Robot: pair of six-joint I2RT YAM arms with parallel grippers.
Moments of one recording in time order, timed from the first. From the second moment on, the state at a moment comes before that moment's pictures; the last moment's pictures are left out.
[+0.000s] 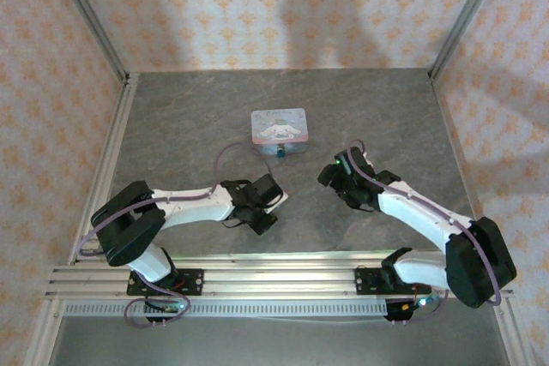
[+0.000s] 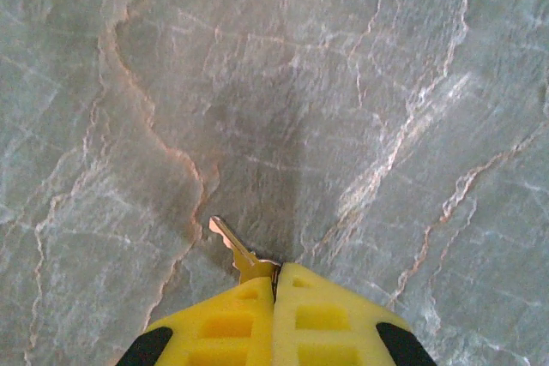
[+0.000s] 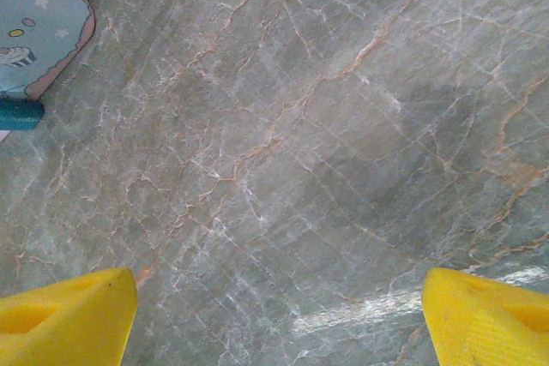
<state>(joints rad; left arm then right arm) -0.90 1.57 0.82 -0.51 0.03 -0.17 0.52 1.21 0.67 -0.49 0.04 1.06</state>
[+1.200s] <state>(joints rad) -0.90 1.20 0.67 -0.36 0.03 0.17 0.52 1.09 0.70 -0.44 -0.20 1.12</state>
